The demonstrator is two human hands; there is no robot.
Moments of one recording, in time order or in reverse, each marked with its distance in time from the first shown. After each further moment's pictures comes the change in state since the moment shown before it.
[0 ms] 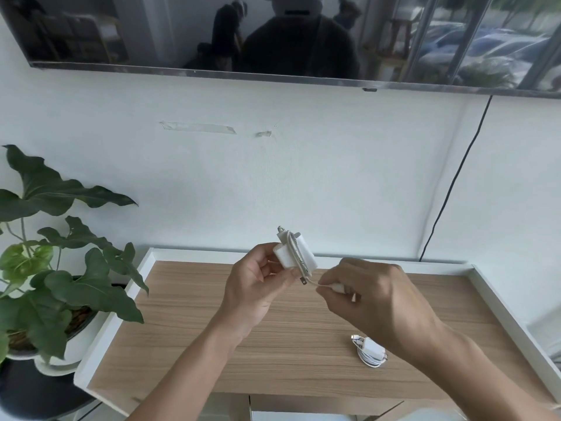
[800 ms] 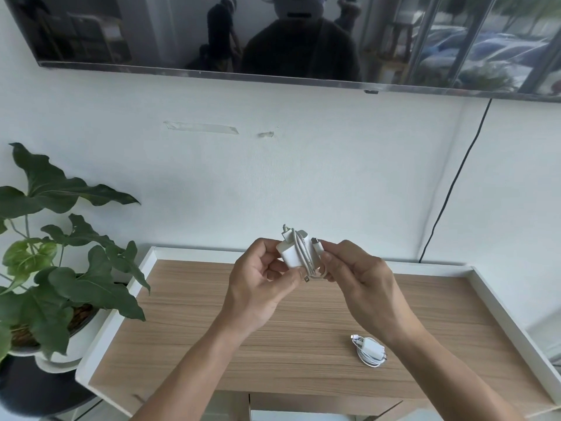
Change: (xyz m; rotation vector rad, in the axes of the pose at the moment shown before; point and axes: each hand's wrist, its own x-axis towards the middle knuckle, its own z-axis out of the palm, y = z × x) left_hand -0.009 0.010 0.007 0.095 0.042 0.115; right_hand 0.009 -0.009 0.019 0.597 0.068 0.331
